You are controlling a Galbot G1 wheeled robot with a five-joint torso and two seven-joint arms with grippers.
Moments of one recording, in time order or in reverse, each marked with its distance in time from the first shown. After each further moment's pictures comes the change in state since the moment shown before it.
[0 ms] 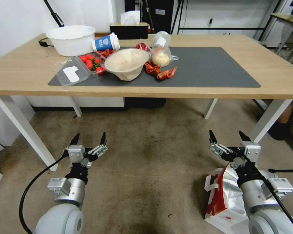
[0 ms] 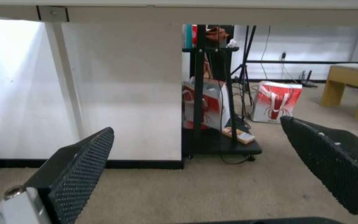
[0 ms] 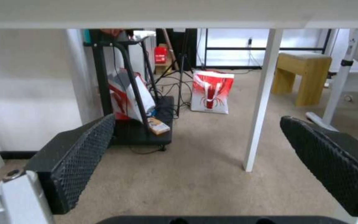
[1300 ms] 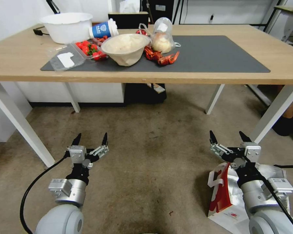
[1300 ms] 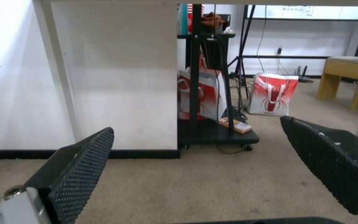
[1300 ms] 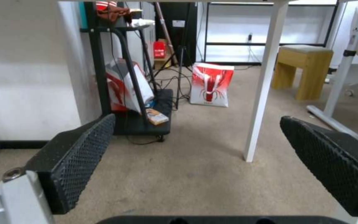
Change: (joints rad) left arm -0.001 0.003 0.003 0.001 0.000 -0.005 0.013; right arm -0.007 0.001 0.002 0.000 -0.004 0.005 0.001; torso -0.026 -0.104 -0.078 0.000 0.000
